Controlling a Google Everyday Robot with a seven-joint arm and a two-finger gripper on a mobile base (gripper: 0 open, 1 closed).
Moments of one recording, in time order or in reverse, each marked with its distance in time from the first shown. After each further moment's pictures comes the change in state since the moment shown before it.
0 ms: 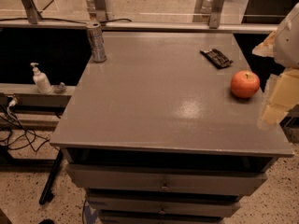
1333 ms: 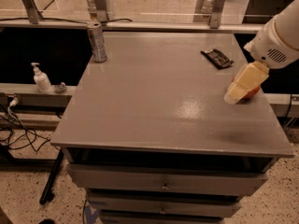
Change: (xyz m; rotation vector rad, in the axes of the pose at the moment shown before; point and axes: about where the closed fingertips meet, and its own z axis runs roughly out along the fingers) arm -0.004 -0.087 0.068 0.095 -0.151 0.228
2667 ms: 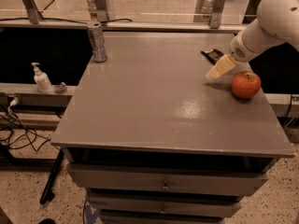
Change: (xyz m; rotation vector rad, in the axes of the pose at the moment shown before) arm 0.000 -0.146 0.131 0.182 -0.049 0.261
